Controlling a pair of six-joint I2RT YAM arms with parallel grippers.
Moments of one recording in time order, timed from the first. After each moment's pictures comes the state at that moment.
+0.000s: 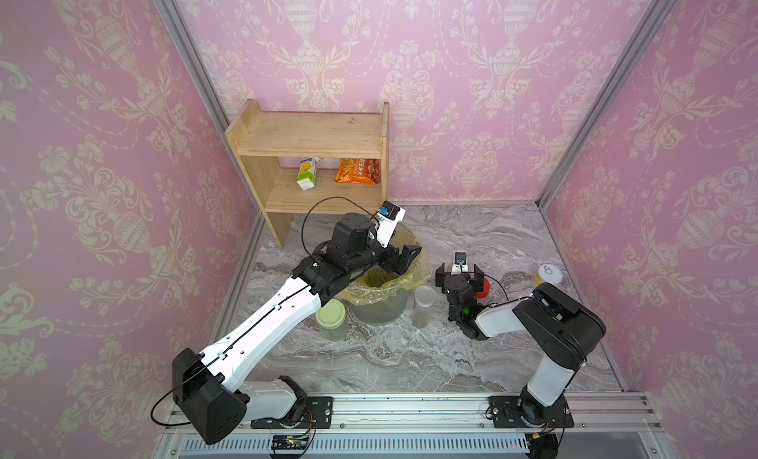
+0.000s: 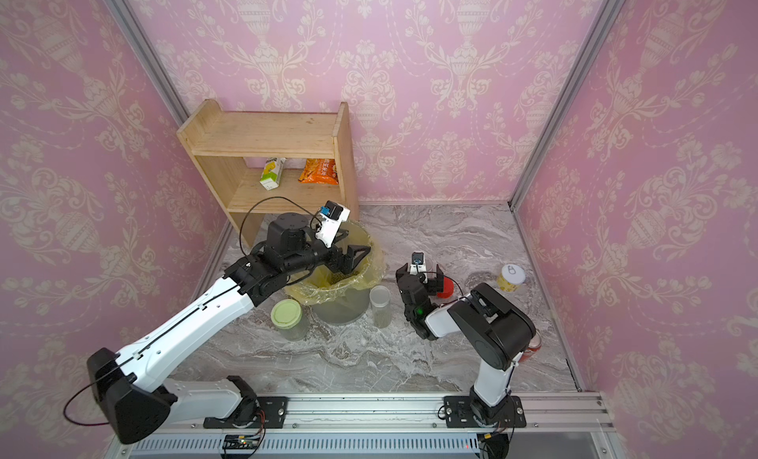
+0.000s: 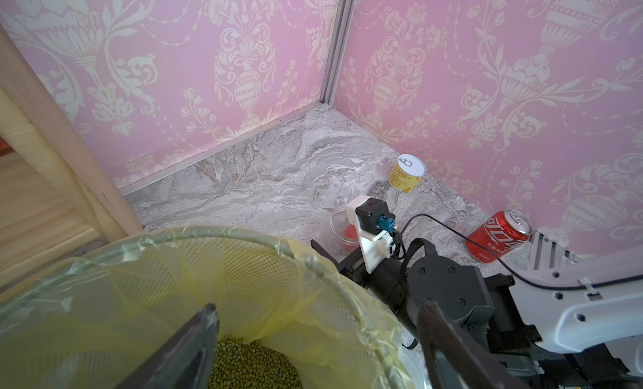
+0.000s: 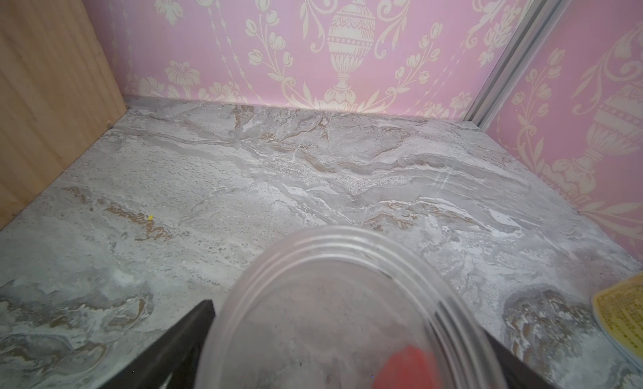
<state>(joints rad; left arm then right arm) -0.64 1.30 1.25 -0.33 0.22 -0.11 0.62 1.76 0.56 0.83 0.83 0.14</state>
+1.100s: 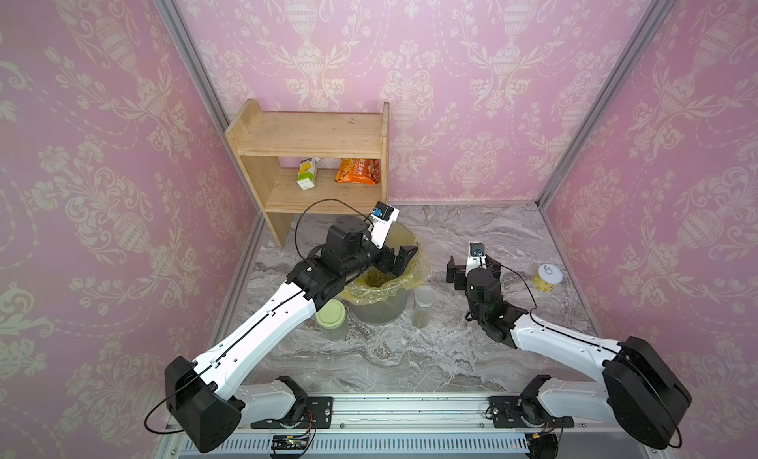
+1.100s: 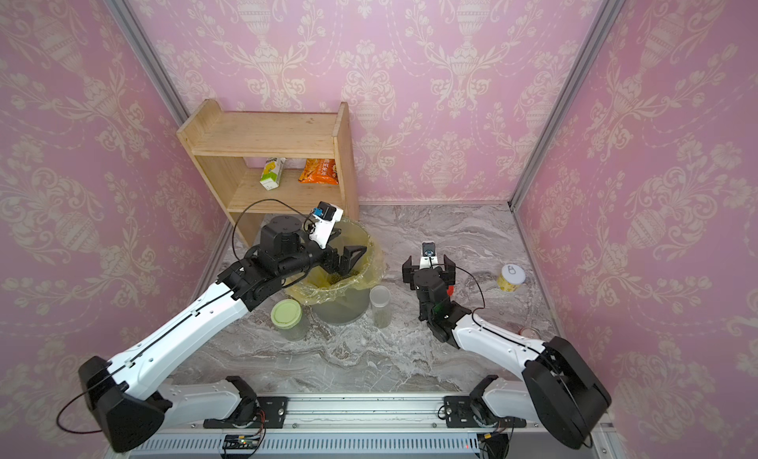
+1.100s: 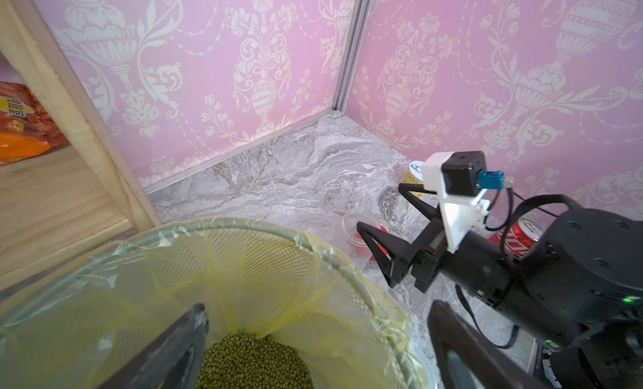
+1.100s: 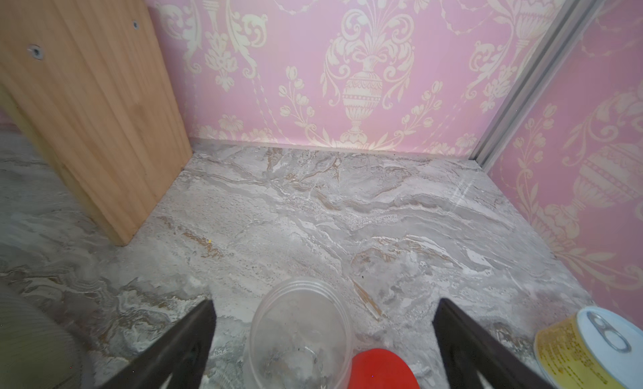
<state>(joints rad) -0.63 1.25 1.22 -0.31 0.17 -0.12 0.62 1.21 0.56 0.36 0.67 0.10</state>
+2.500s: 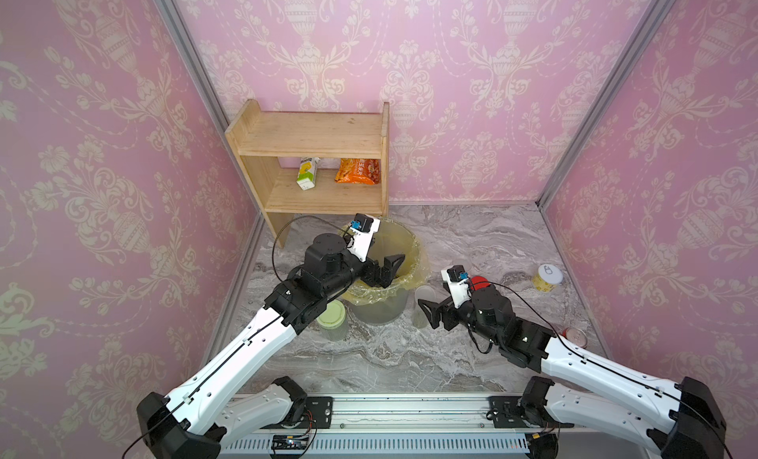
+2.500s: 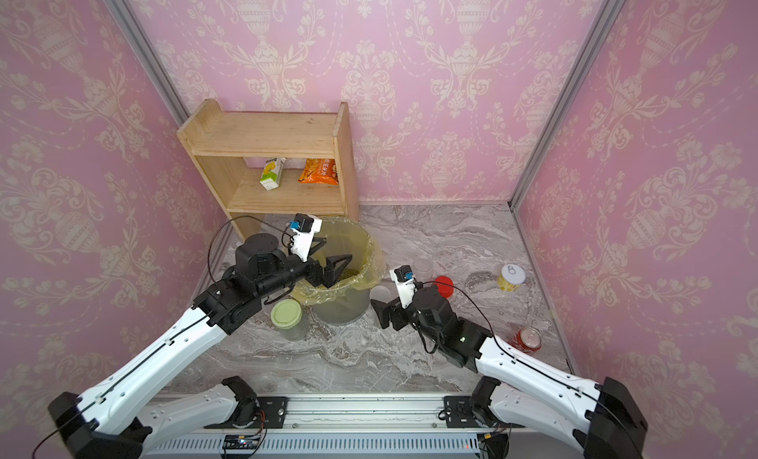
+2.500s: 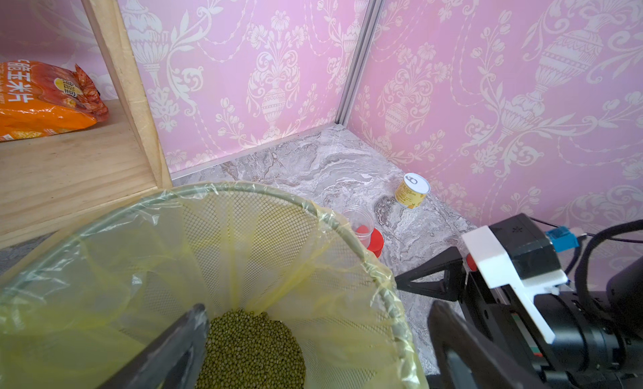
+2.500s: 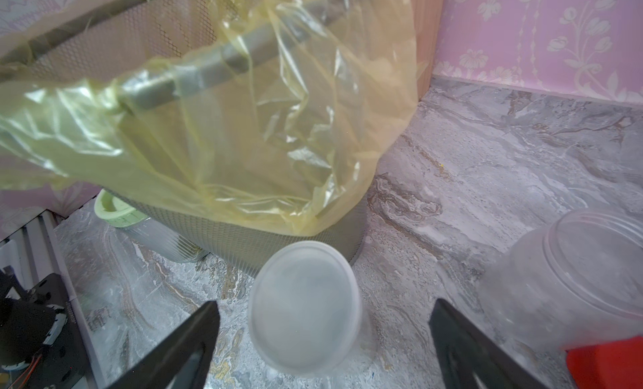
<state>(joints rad) -0.62 1.06 1.06 -0.28 0.17 -0.19 0.84 0.95 0.57 0.00 0.15 0.26</state>
